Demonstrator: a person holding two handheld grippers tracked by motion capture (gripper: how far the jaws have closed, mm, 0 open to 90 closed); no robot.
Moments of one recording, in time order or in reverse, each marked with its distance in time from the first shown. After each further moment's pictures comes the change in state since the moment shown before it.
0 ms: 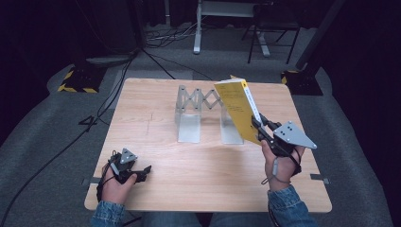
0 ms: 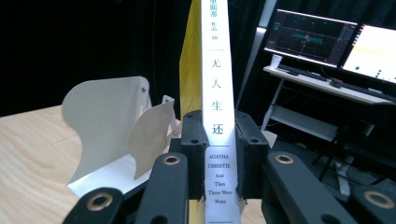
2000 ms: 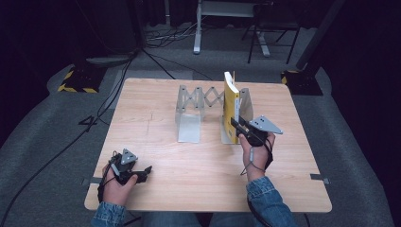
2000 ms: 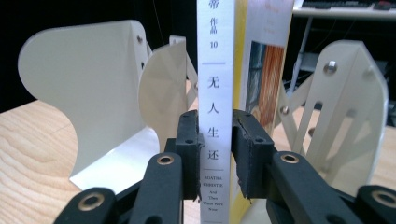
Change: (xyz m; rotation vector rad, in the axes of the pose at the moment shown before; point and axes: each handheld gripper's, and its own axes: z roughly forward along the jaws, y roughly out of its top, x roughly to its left) left arm -0.003 -0.001 0.000 0.003 0.003 0.000; right arm 0.013 -0.066 0.080 0.143 0.058 0.204
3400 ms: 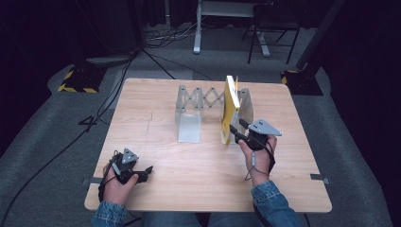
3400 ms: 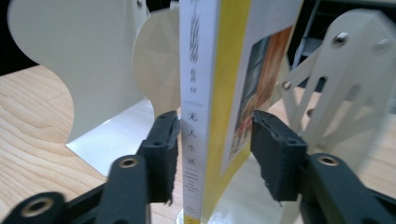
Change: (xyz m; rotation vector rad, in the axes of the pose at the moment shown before) left arm 0.000 0.002 0.002 0.002 -0.003 0.004; right arm 0.000 -0.004 -0.011 0.066 0.000 -0.058
